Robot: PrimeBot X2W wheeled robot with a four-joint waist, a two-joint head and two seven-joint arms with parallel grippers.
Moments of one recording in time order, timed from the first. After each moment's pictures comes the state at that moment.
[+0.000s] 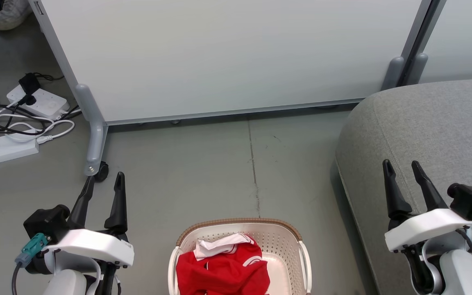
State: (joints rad) left arm -0.17 0.12 -0.08 0.33 -0.46 -0.04 -0.20; right arm -0.24 -0.07 0.02 0.35 0.37 0.13 -0.14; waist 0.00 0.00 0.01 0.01
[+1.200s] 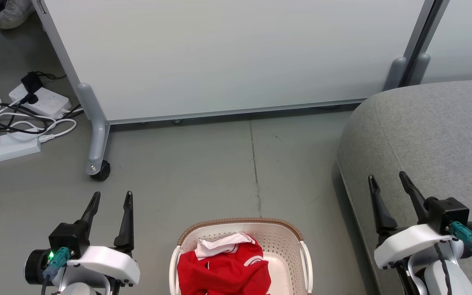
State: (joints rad) left arm -0.14 0.11 -0.08 0.40 -0.24 -0.01 -0.26; right arm -0.21 -0.05 0.05 0.40 0.14 0.13 -0.22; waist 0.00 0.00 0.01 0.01
